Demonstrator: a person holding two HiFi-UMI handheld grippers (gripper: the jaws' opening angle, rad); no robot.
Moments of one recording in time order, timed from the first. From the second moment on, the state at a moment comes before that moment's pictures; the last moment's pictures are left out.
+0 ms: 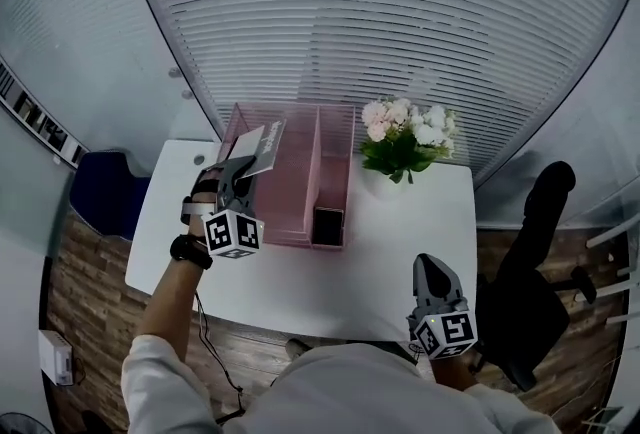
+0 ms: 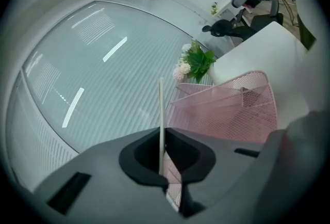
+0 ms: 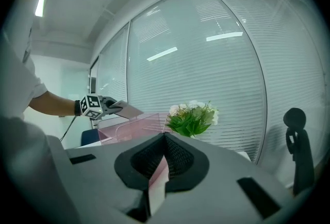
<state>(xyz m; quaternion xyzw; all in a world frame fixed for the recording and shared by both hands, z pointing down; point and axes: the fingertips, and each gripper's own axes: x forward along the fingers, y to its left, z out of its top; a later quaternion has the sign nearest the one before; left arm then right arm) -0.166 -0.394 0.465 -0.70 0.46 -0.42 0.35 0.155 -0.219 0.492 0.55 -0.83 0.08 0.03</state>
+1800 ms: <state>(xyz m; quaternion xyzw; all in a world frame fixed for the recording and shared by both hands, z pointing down) -0.154 -0.384 0.567 -0.77 0.16 -0.61 0.10 0.189 -0.226 0.492 0.59 -0.80 0.09 0.02</state>
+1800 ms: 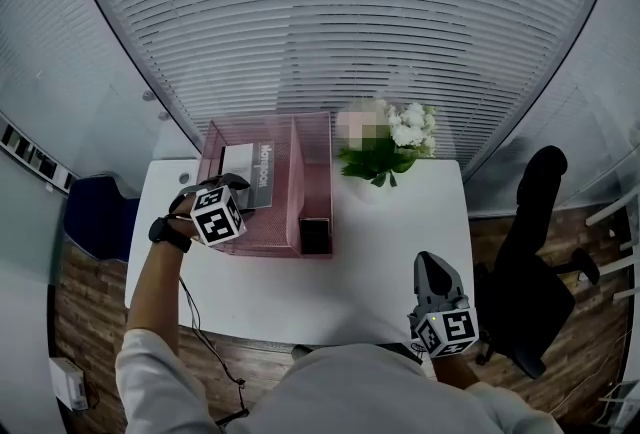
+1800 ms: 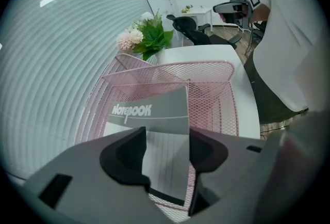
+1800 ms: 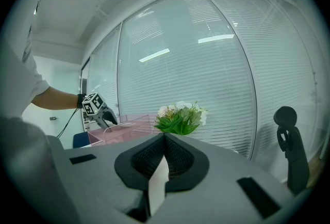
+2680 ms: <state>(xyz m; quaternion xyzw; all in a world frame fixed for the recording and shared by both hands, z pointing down) -0.157 -0.355 0.542 -0.82 0.18 -0.54 0.03 0.163 -0.232 0.487 0.56 -0.82 0.08 0.02</state>
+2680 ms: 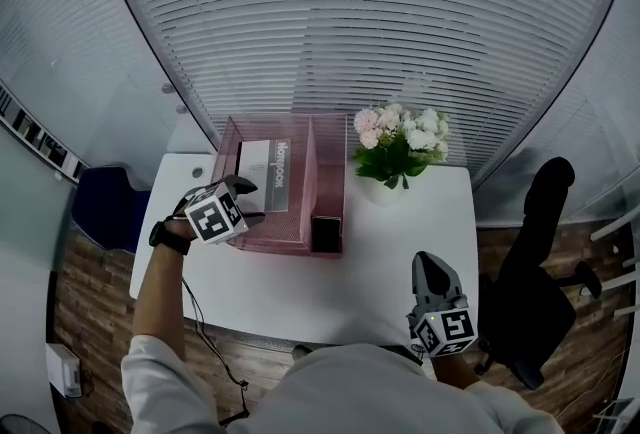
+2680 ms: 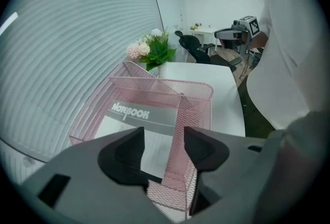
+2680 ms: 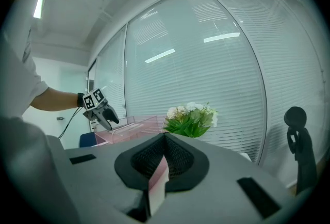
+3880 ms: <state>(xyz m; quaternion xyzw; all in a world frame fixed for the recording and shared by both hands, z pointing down) -0.288 -0.145 0.384 -0.75 0.66 -0.08 0.02 0.030 -0.226 0.450 0.43 -0.90 0.03 0.03</state>
